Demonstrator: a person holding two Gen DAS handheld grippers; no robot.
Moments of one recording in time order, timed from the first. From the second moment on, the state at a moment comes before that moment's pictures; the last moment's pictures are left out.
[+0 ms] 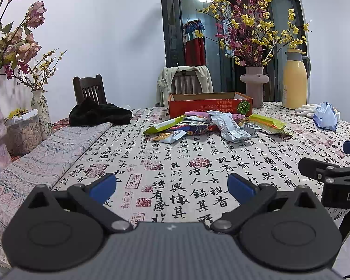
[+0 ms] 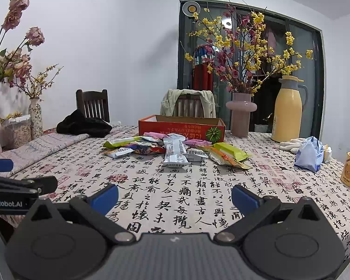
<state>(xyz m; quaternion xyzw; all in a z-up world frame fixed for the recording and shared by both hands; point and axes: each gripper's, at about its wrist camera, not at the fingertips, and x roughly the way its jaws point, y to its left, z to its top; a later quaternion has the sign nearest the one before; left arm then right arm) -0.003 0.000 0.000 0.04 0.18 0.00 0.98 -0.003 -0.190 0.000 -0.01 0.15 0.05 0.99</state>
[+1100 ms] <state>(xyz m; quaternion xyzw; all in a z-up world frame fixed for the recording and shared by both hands) 0.087 0.015 0.005 0.04 0.21 0.01 0.98 0.088 -0.213 0.001 0.00 0.17 0.04 0.98</state>
